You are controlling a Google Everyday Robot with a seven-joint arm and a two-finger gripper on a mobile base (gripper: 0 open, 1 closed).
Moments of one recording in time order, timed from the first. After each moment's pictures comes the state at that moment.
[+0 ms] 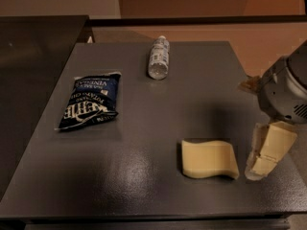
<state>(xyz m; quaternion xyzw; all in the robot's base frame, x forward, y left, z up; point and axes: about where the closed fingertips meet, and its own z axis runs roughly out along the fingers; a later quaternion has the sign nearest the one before) 0.385 -0.178 0.910 -0.63 0.76 0.05 0.16</state>
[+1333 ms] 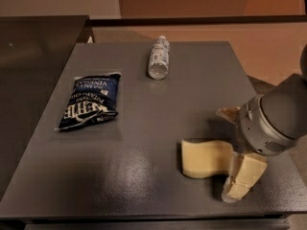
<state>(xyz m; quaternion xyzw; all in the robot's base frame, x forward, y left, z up) 0.372 -0.149 0.845 -0.64 0.74 0.09 0.18</state>
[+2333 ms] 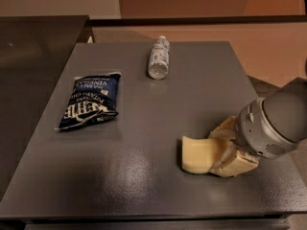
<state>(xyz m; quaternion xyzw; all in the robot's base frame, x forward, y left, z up) 0.369 -0.145 0.842 -0.63 0.74 0.11 0.20</state>
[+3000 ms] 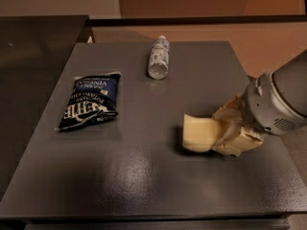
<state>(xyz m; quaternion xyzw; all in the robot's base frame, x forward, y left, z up) 0.387 -0.142 0.887 -0.63 0.74 0.11 0.22</state>
